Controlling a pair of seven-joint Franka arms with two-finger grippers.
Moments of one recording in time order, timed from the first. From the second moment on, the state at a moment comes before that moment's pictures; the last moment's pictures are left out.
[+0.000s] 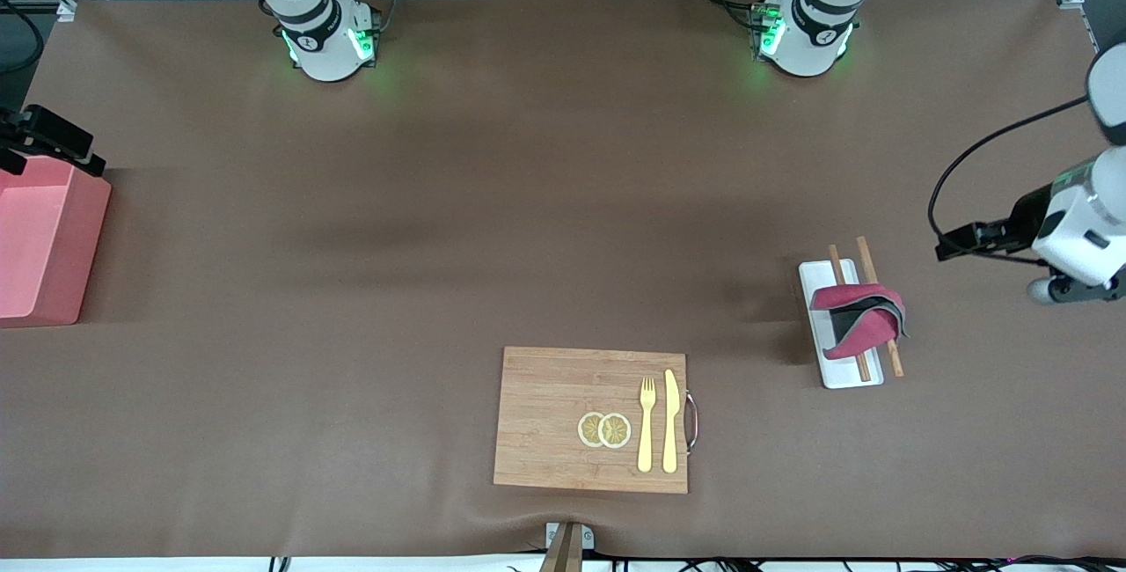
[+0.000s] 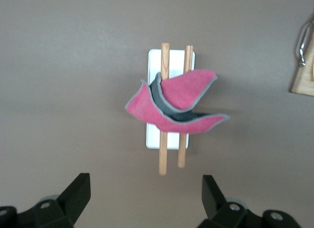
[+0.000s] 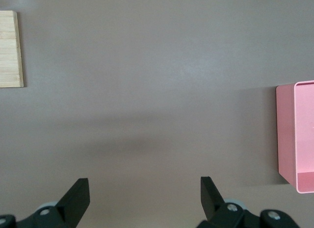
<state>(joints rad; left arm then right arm) 0.19 0.22 -0.19 -1.62 0.02 1.78 -0.12 -0.03 0.00 -0.05 -1.50 0.03 1.51 -0.03</state>
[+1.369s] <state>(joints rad) 0.19 0.40 -0.20 -1.77 0.02 2.06 -0.33 -0.03 0.02 -0.05 -1.50 0.03 1.51 -0.03</state>
